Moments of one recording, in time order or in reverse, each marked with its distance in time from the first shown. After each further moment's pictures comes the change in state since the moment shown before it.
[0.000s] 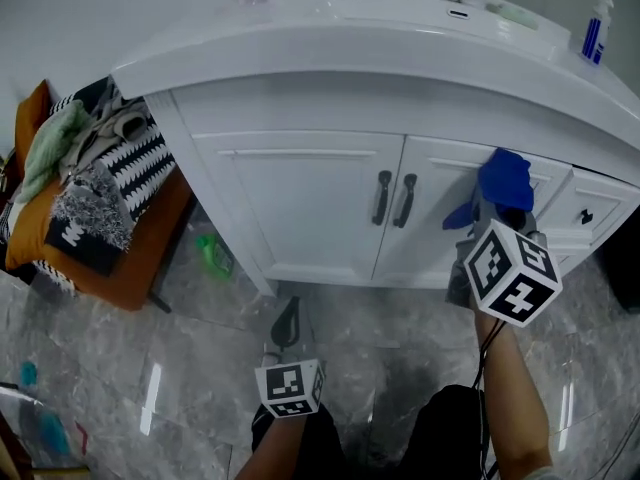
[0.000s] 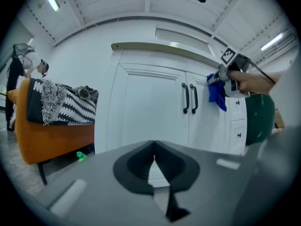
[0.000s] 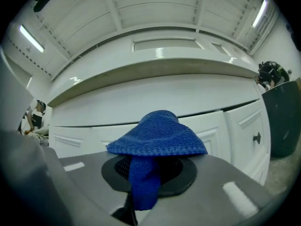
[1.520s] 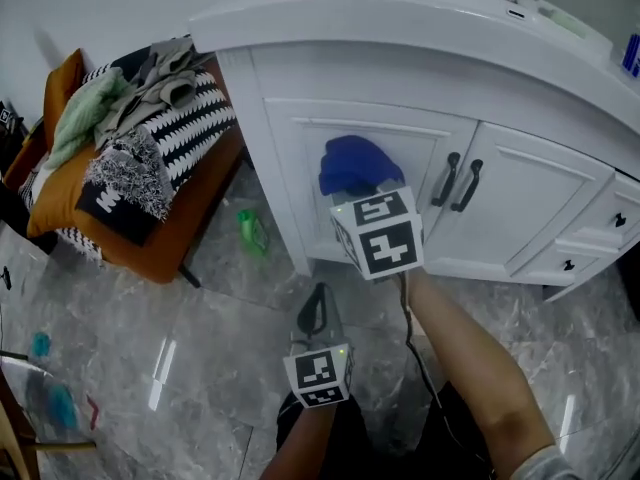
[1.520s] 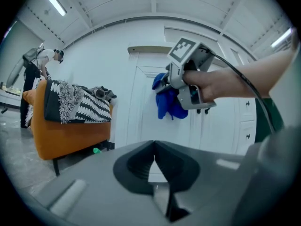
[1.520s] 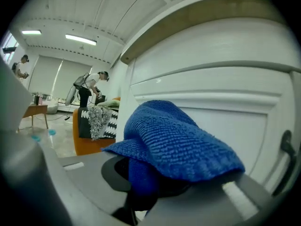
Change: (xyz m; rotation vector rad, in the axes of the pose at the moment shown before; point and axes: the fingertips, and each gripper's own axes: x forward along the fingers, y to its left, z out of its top) left arm -0.026 0.049 -0.001 -0.039 0.006 0.113; right arm 0.014 0.324 -0.103 -0.306 0.227 0.681
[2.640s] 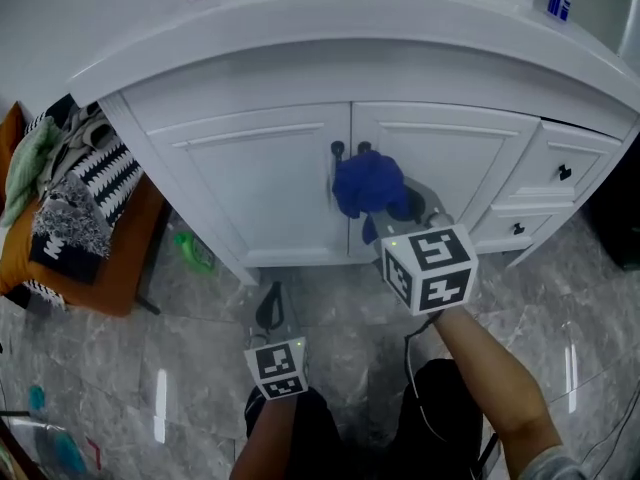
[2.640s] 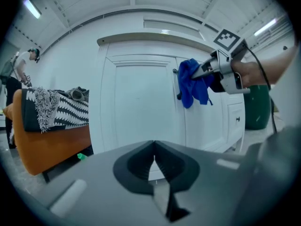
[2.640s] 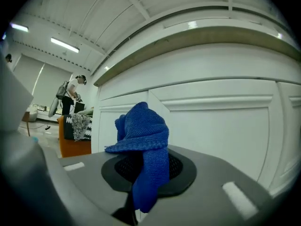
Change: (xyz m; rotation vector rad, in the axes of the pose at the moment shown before) left arm 0.030 -0.062 -0.024 0.180 0.051 -0.126; right arm -0.155 -0.147 -0.056 0.094 -0.104 -0.240
